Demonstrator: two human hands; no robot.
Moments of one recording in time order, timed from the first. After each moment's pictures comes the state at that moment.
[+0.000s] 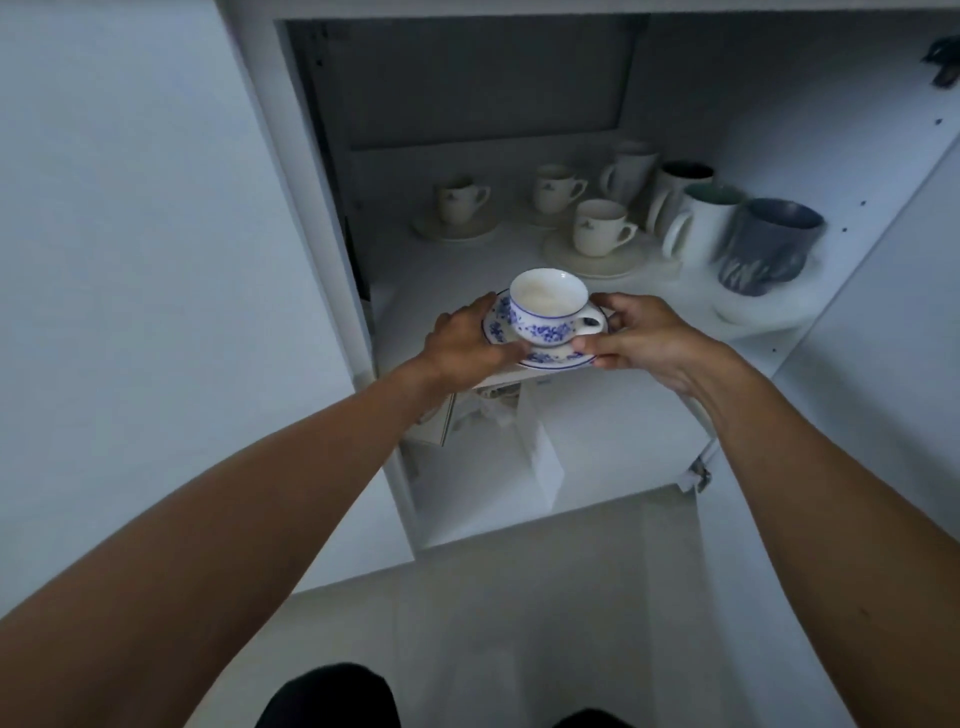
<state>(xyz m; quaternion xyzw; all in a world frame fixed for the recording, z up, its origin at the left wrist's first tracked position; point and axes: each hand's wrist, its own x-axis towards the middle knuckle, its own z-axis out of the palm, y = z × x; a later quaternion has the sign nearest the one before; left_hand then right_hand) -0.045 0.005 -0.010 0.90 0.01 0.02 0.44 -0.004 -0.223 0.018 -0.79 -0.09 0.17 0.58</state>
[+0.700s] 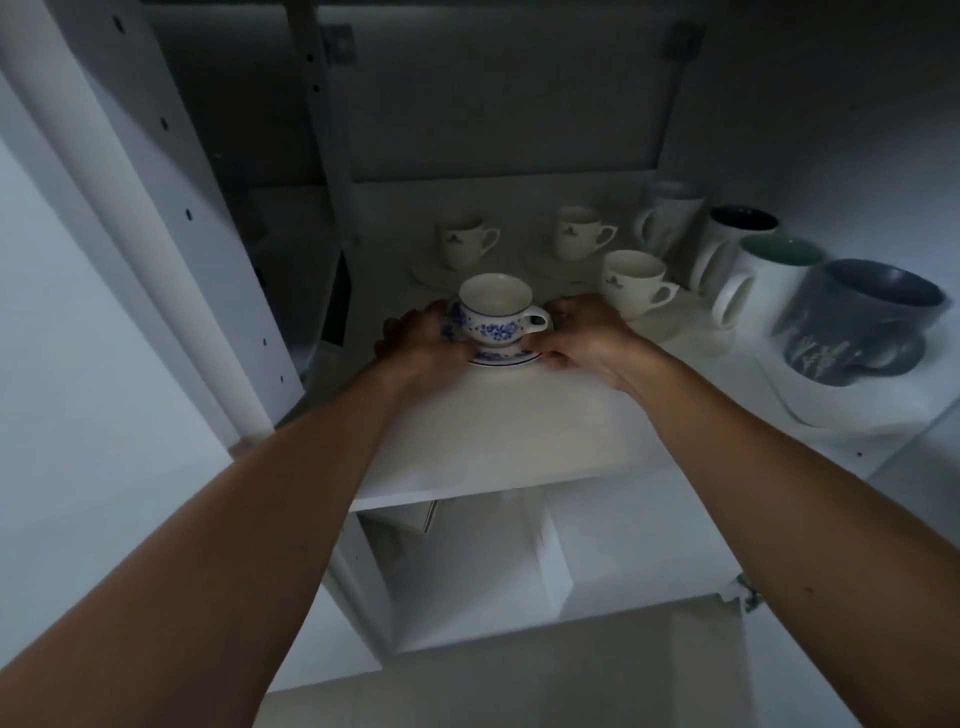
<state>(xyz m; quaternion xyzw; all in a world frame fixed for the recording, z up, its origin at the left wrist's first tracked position) 0.075 0.048 -0.011 0.93 0.17 0.04 0.33 0.148 -0.144 -0.006 -0.81 -0.14 0.12 0.55</state>
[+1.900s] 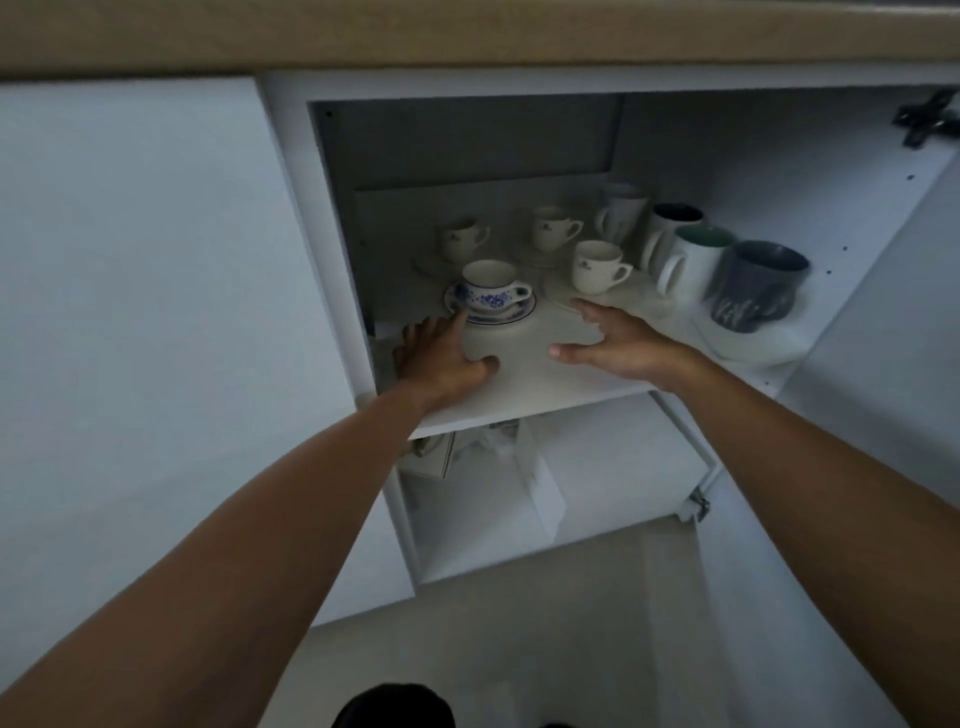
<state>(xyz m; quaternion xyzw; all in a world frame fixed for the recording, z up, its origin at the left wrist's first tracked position) -0.031 0.028 0.012 0.97 0.09 0.03 0.24 0.023 -0.201 0.040 -0.91 -0.16 0.11 0.36</state>
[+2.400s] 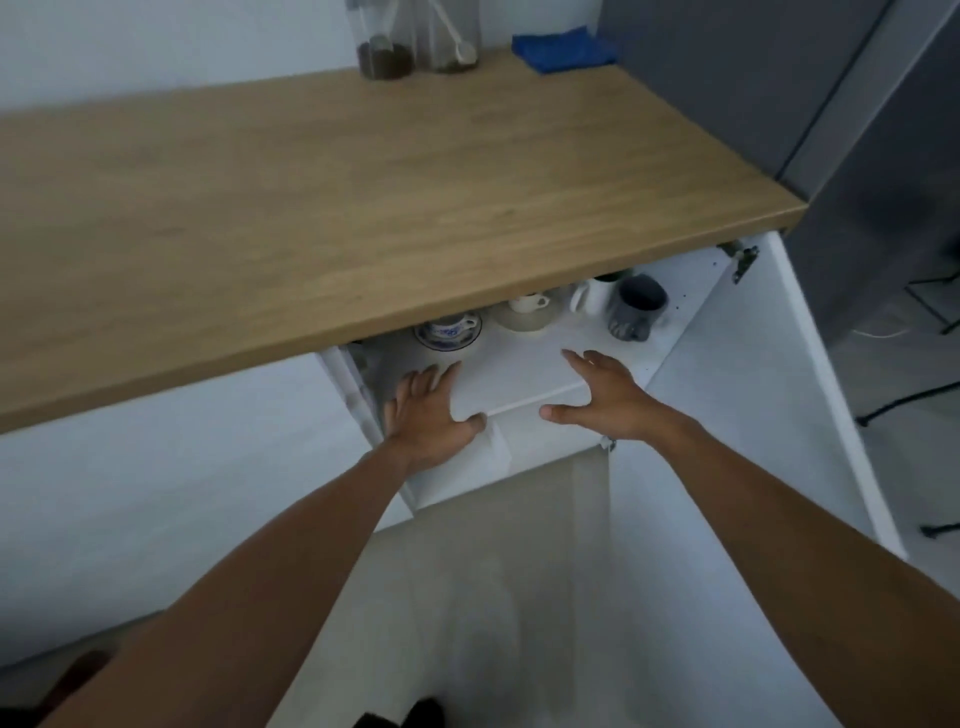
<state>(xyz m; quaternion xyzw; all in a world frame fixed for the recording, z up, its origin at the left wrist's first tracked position) -0.150 -0.030 0.202 0.97 0.07 -0.12 0.20 -0.100 -0.274 0.223 -0.94 -0.08 0.23 0.25</state>
